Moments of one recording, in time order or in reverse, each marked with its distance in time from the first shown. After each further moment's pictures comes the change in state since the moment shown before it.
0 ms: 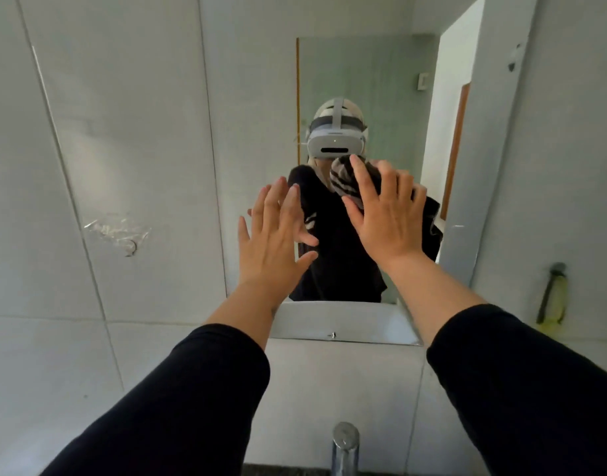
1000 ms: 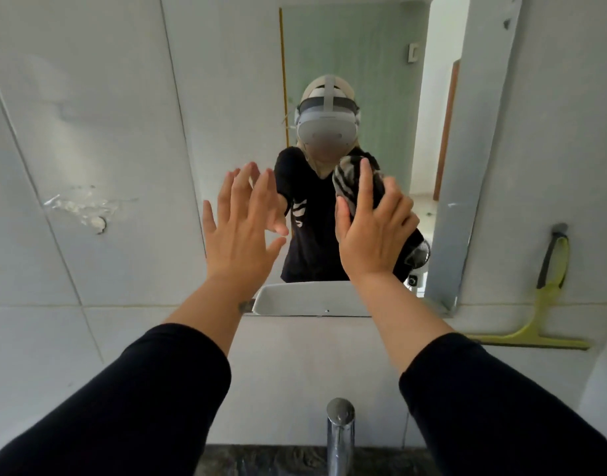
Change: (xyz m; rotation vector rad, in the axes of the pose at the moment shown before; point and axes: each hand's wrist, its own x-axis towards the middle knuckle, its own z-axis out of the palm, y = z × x) left_hand -0.019 -0.014 0.025 0.062 0.066 0.002; right_hand -0.069 -0.028 0.023 0.086 0.071 0.398
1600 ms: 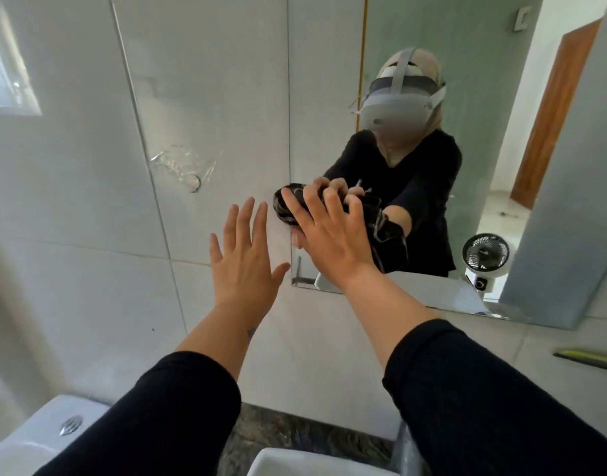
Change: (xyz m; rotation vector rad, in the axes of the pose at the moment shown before) left_hand -0.077 -0.099 0.012 0.123 -0.163 -0.269; right_hand -0.069 -0.128 0.031 -0.064 -0.060 -0.760
